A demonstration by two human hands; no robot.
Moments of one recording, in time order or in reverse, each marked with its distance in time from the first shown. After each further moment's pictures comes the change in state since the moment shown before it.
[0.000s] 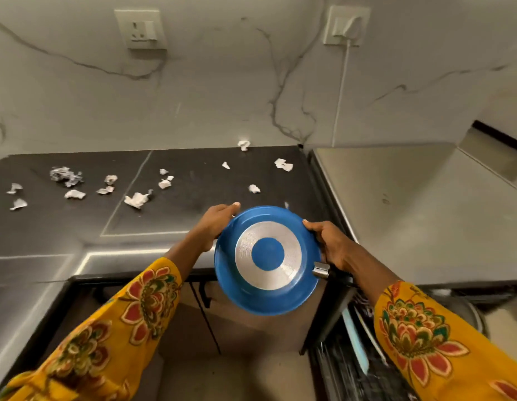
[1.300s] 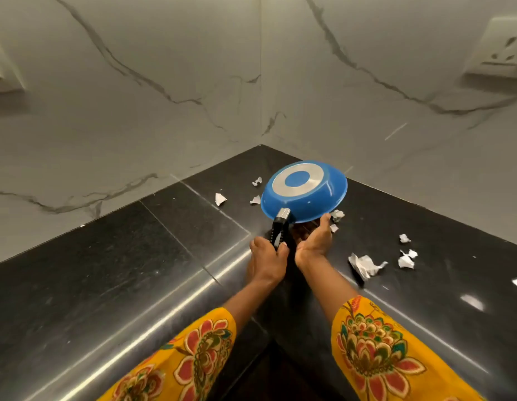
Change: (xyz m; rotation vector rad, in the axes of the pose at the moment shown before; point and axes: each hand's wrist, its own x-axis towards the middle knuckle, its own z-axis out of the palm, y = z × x) left_hand 0.062 -0.143 -0.322 0.147 0.916 -0.294; right_hand 0.212 -0.002 0.551 0.424 -0.258 -0.164
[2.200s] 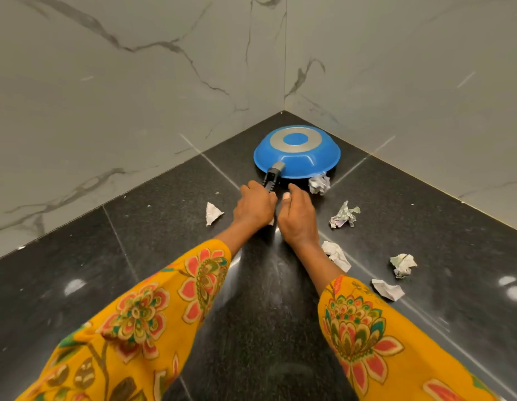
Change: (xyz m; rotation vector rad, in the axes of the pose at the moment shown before) left_hand 0.290 0.014 0.019 0.278 -0.024 -0.101; right_hand 0.196 0.083 0.090 -1.280 -0.448 -0.481
